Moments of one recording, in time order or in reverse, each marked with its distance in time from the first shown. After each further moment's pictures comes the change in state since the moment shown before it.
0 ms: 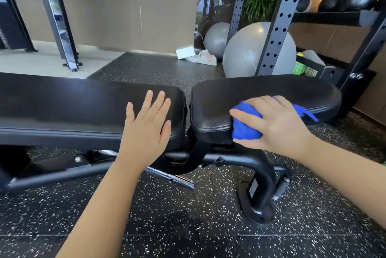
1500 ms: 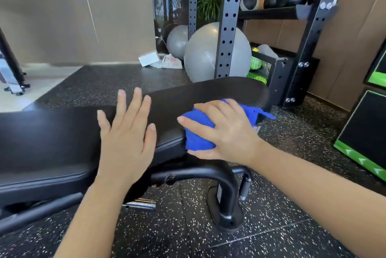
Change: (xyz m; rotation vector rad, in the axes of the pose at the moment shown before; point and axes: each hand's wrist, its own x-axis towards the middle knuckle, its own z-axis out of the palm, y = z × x) left_hand 0.057 0.109 0.003 -0.196 0.100 0.037; right_hand -0.037 0.039 0.002 -0.019 0.071 0.140
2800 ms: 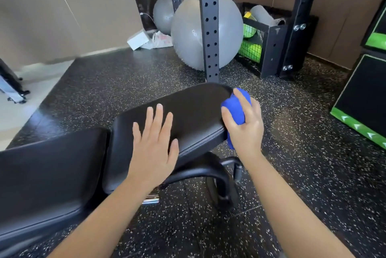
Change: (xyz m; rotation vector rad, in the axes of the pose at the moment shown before) left_hand 0.060 0.078 0.022 0.053 -0.331 0.136; right_hand -0.026 0.058 -0.018 0.499 0.276 1.273
